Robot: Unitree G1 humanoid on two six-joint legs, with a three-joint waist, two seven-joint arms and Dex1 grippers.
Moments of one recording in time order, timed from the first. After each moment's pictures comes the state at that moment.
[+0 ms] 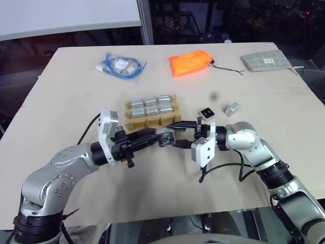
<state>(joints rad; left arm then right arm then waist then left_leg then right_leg) -0.06 0.71 0.25 -0.48 -0.95 0.73 -0.83 -0.56 -0.40 0.40 0.06 -0.22 -0.63 0.84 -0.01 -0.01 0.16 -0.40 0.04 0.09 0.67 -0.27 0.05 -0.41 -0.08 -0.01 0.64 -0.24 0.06</state>
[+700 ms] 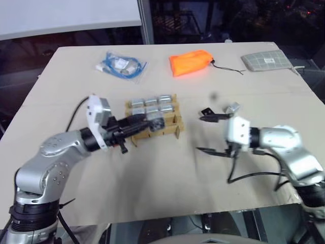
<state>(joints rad) -0.15 0.78 0.30 -0.34 -0.74 0.51 -0.92 -0.33 -0.80 0.07 -0.44 0.51 0.43 0.99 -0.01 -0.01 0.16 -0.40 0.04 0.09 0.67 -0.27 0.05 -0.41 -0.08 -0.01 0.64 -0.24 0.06</state>
